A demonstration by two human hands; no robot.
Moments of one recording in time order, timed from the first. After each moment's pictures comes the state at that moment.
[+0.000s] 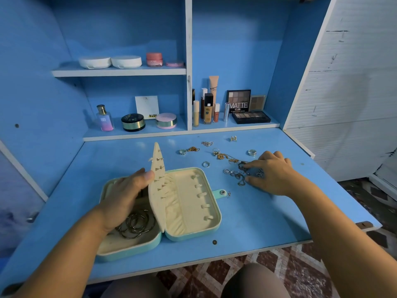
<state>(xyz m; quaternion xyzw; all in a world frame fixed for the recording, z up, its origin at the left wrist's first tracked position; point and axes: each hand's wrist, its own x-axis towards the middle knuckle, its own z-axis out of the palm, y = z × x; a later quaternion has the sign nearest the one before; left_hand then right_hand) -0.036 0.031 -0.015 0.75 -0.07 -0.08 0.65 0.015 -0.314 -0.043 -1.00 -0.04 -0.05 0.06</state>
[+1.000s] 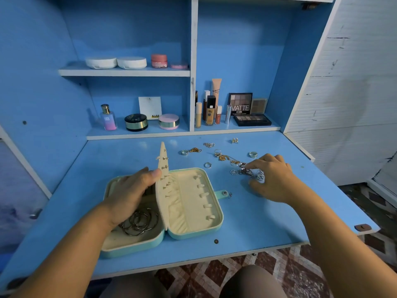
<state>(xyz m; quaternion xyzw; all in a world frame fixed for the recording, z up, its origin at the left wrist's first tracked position) -0.034 0.032 -0.016 0.78 -0.07 -0.06 0.61 -0.007 -0.297 -0.033 -0.99 -0.04 -0.08 0.12</state>
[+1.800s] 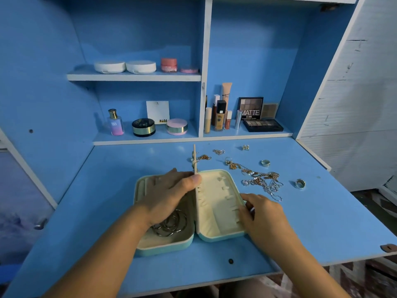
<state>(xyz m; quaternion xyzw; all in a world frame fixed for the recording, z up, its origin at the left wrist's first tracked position) -0.001 0.001 -0.019 0.80 -0.16 -0.11 0.57 -0.046 -0.223 -0.059 -0.96 0.02 -0.07 0.28</state>
